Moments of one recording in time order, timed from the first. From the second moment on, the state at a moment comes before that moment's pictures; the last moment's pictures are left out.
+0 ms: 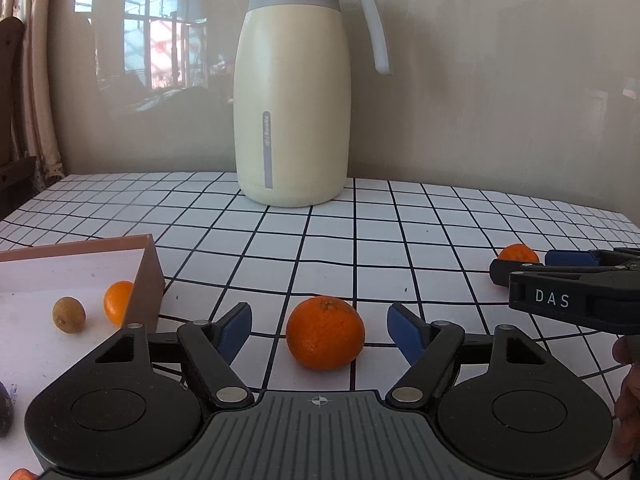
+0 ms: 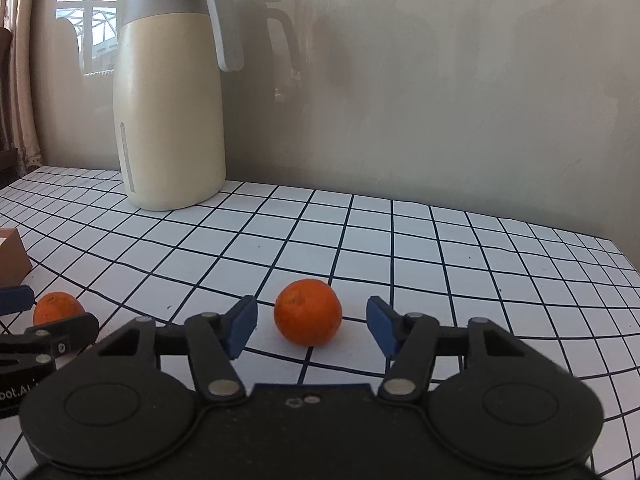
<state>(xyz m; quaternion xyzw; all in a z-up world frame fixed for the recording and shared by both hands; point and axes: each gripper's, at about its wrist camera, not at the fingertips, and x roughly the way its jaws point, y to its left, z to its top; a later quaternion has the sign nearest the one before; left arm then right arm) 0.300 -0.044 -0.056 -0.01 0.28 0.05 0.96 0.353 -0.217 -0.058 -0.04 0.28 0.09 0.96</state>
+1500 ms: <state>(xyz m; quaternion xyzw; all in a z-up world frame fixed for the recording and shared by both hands) 0.199 -0.053 -0.011 0.01 0.24 0.01 0.97 0.232 -0.242 -0.006 -0.01 0.25 0.08 0.96</state>
